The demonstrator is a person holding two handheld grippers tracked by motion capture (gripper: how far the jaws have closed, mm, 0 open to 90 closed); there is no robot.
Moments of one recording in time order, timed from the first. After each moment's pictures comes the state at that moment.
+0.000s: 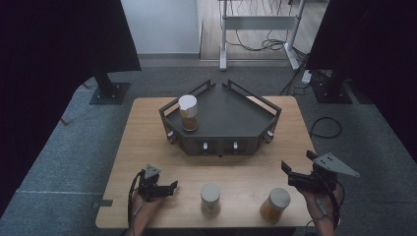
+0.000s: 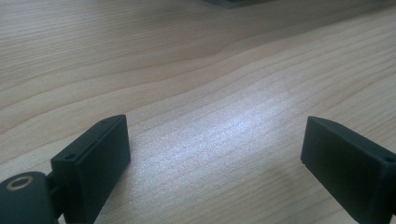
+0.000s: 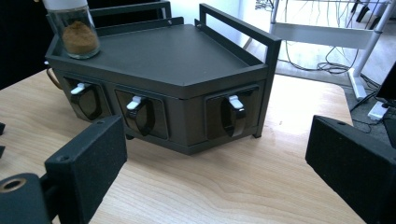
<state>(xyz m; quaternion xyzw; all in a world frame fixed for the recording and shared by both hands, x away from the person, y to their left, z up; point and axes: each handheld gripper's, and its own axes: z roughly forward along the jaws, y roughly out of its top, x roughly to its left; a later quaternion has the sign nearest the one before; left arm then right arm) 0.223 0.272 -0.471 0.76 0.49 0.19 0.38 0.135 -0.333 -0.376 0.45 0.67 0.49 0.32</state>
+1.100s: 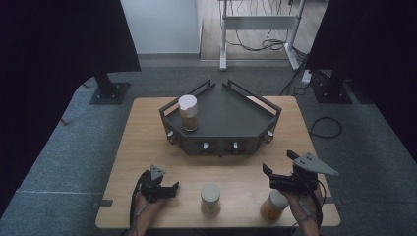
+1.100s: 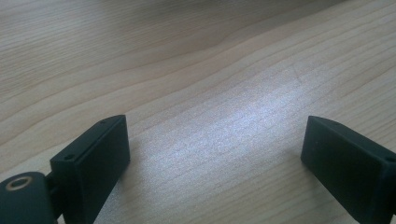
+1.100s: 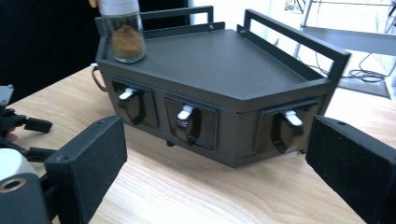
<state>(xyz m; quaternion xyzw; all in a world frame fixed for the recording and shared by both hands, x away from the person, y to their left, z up) 0.220 0.254 -0.468 0.78 0.47 0.22 0.34 0.139 -0.297 -0.369 0.42 0.69 0.51 0.29</state>
